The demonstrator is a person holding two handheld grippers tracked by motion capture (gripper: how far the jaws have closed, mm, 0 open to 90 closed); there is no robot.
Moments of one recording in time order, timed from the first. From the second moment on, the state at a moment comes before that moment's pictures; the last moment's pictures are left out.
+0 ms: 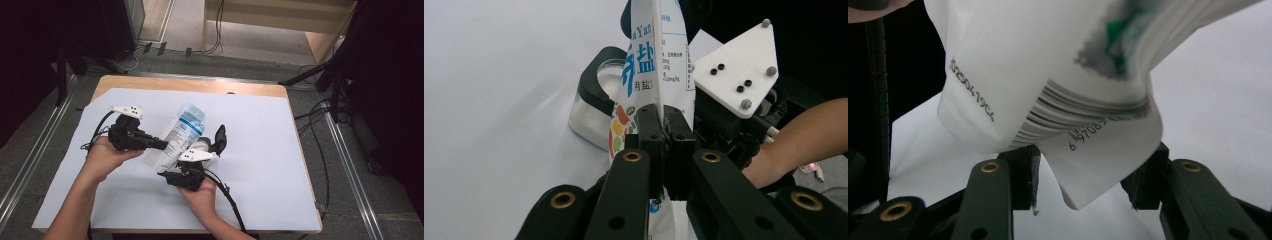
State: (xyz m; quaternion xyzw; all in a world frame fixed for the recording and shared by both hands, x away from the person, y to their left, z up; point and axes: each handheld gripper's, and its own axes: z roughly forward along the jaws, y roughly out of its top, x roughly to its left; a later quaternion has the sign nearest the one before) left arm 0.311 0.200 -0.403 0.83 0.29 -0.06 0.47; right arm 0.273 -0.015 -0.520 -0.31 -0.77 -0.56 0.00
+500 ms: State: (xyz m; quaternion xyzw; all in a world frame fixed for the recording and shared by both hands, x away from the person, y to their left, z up) left arm 0.301 0.214 -0.395 0.84 0.28 -0.06 0.46; right arm 0.273 -0.013 -0.512 -0.30 -0.78 -0.56 0.00
